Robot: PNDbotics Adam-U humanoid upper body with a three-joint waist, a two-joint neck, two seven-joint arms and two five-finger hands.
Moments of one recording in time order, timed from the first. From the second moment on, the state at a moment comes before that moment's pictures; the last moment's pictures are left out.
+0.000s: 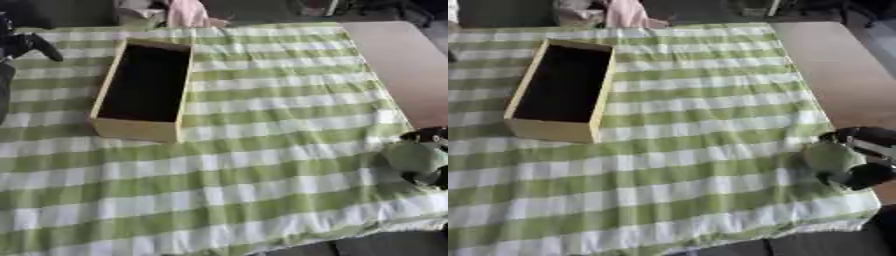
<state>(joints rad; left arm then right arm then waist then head) -0.34 0.28 0.06 -1.98 0.24 -0.17 -0.30 -0.14 -0.97 0.22 -1.50 0.54 -0.05 0.49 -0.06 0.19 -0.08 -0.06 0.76</state>
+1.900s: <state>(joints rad) -0.33 0.26 0.06 -1.98 0.25 -0.15 -0.31 -0.28 -1.02 0.14 -1.64 0.39 0.02 0.41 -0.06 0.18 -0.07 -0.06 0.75</state>
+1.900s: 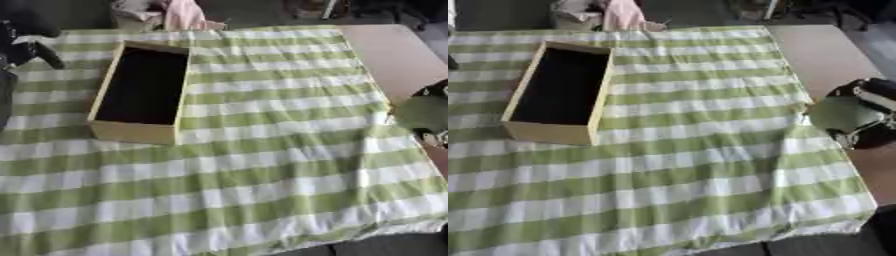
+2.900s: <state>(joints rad) -0.33 0.24 0.04 -1.98 0.26 -0.14 -0.34 -0.76 -0.83 0.26 -1.48 0.42 -0.08 0.56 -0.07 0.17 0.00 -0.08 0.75</state>
